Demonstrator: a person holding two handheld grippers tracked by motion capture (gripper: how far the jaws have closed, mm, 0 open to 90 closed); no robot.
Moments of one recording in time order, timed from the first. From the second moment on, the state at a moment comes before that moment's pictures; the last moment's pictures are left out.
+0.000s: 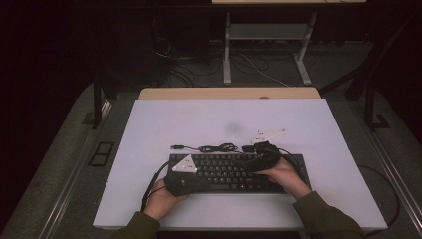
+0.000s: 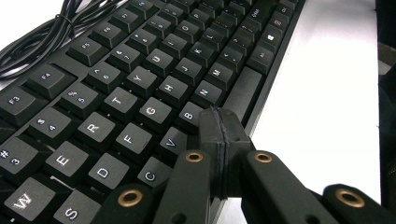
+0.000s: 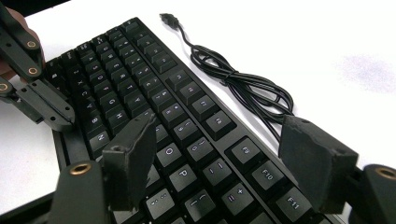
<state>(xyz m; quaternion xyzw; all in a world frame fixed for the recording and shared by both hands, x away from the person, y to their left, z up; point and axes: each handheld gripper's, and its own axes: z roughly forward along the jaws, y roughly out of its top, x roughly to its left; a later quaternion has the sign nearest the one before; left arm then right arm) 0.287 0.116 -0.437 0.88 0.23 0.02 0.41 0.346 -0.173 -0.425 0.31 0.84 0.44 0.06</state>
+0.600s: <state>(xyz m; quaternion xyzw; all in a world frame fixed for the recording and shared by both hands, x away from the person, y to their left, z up) 0.290 0.130 -0.429 0.86 0.26 0.03 0.45 0.345 -0.174 -0.423 0.31 0.83 0.45 0.06</state>
